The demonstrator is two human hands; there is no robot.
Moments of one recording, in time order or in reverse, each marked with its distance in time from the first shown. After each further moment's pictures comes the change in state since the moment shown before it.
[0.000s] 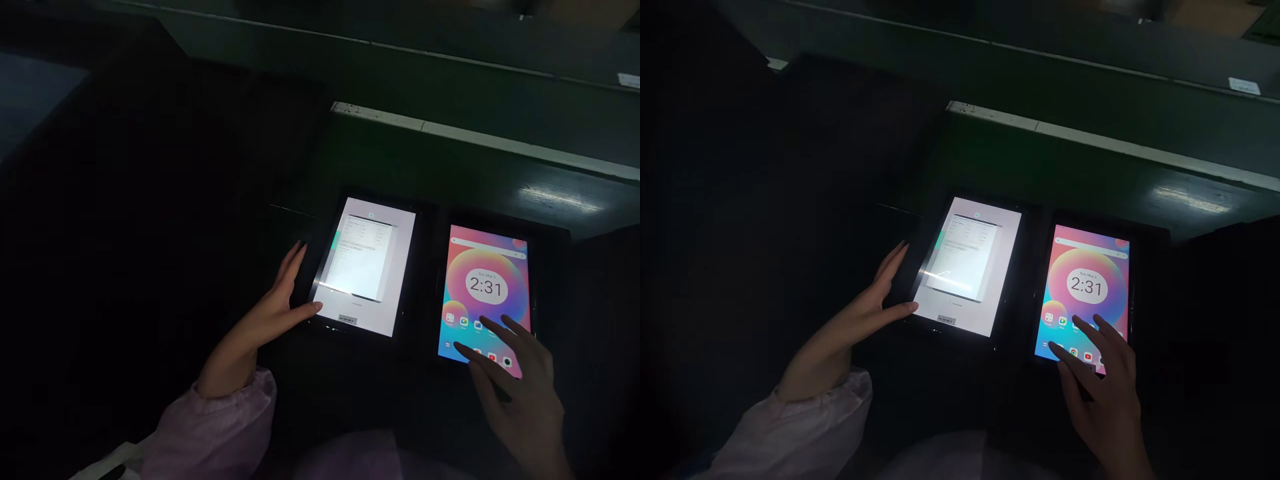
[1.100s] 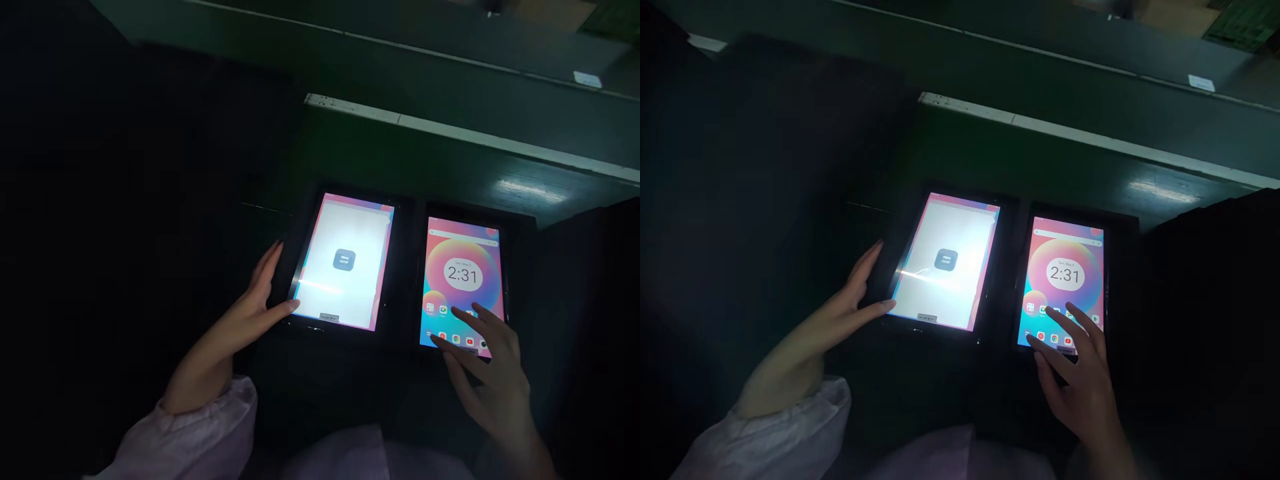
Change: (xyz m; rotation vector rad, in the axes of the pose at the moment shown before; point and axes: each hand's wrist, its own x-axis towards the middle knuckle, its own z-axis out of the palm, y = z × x) left_hand 0.003 -0.004 -0.001 0.027 0.036 0.020; right_hand 0.002 -0.005 -0.002 0.018 -0.019 -0.028
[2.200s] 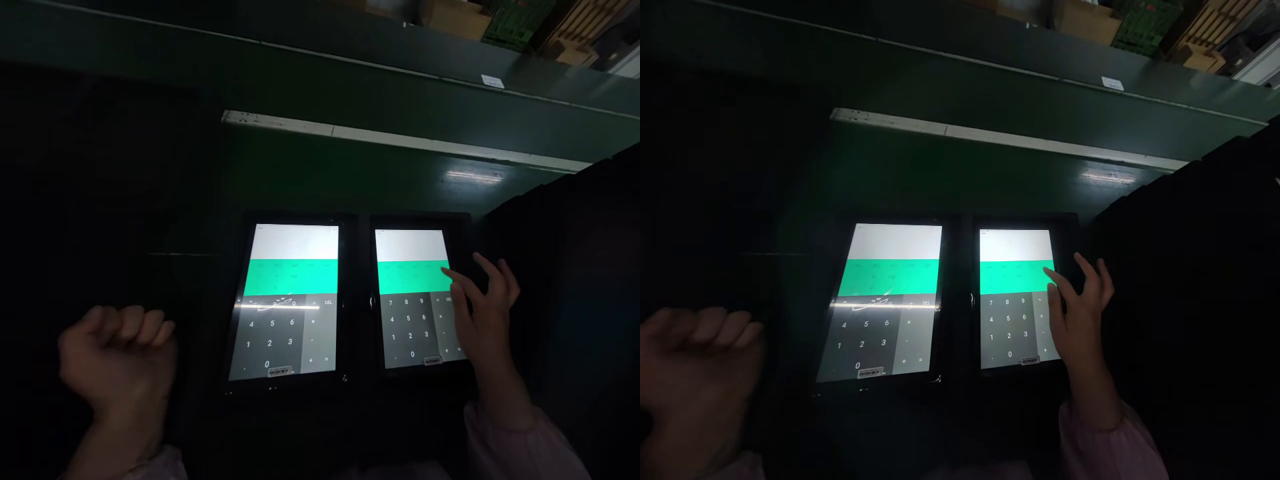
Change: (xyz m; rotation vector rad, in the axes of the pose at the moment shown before) left_hand 0.051 0.060 -0.003 -0.839 0.944 -0.151; right_hand 0.021 0.070 0.014 -0.254 0.227 0.437
